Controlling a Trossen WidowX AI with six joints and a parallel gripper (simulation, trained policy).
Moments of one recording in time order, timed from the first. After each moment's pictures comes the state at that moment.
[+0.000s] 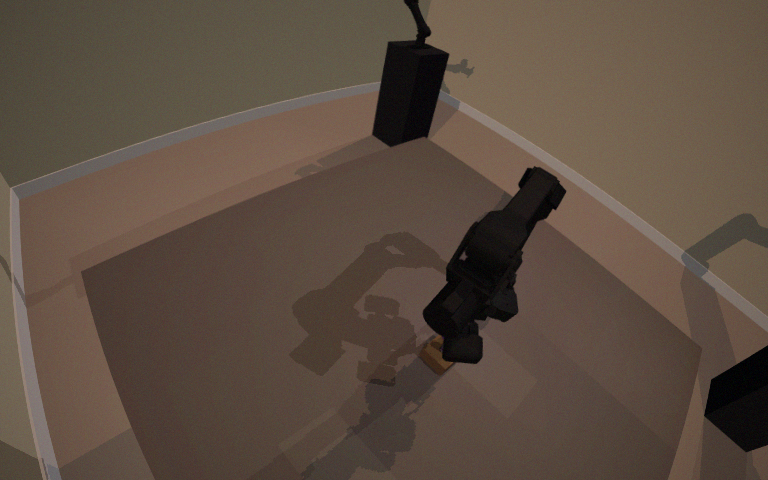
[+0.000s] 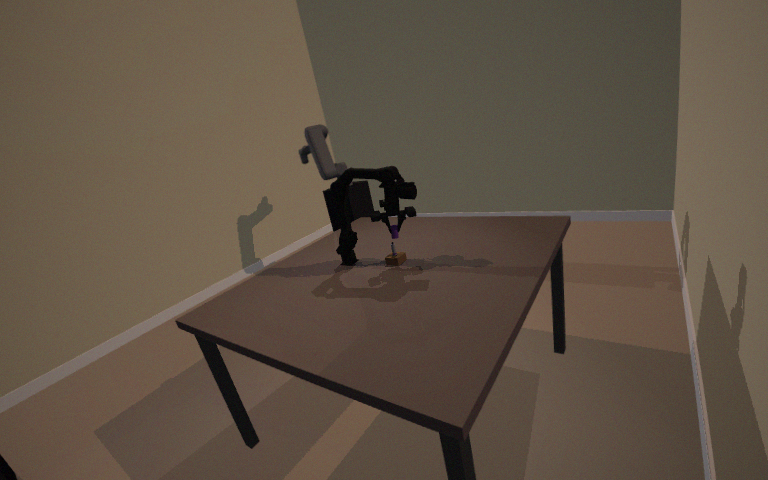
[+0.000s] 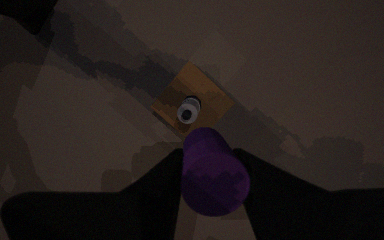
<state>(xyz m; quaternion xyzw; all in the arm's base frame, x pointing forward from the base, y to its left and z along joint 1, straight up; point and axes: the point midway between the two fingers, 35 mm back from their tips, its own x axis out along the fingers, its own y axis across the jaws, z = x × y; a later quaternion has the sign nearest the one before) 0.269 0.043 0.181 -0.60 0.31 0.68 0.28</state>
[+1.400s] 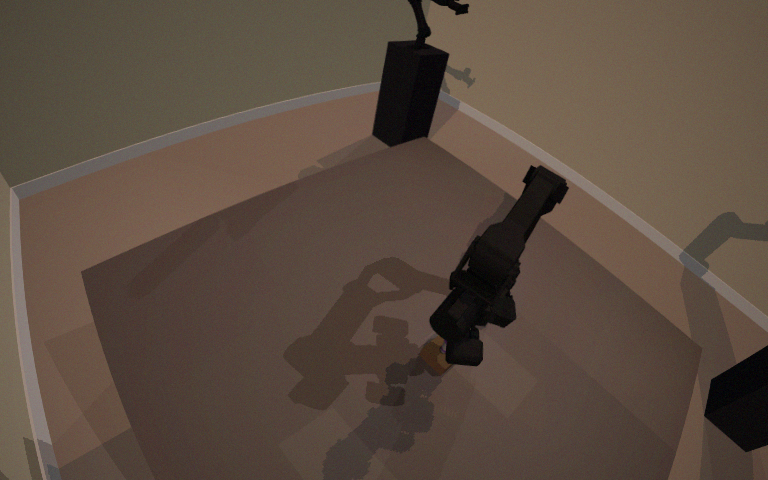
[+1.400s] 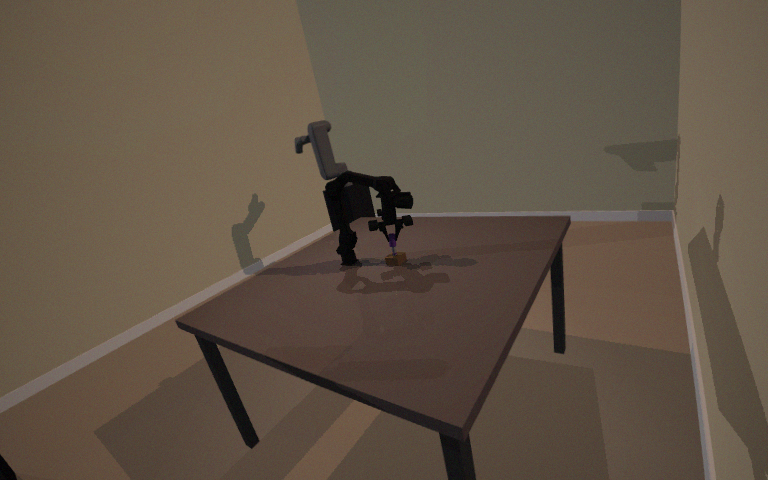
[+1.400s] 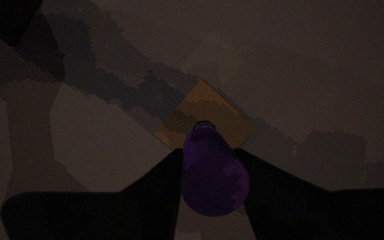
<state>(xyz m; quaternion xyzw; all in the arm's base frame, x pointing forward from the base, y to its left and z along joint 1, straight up) 0.245 0.046 0.138 -0.60 0.30 0.68 0.29</state>
